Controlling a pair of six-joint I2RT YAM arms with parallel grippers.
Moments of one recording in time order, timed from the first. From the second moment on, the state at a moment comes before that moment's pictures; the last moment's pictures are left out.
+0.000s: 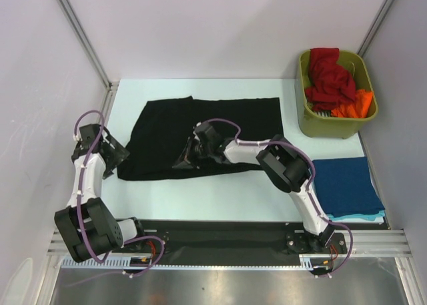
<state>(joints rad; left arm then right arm) 0.37 1.22 0.86 -0.69 -0.06 -0.47 0.88 2.22 1.45 0.14 -0.48 1.25</state>
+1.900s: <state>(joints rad) 0.31 1.47 0.77 -0.48 0.21 -0.70 0.04 1.60 1.19 -0.70 -0.48 0.42</state>
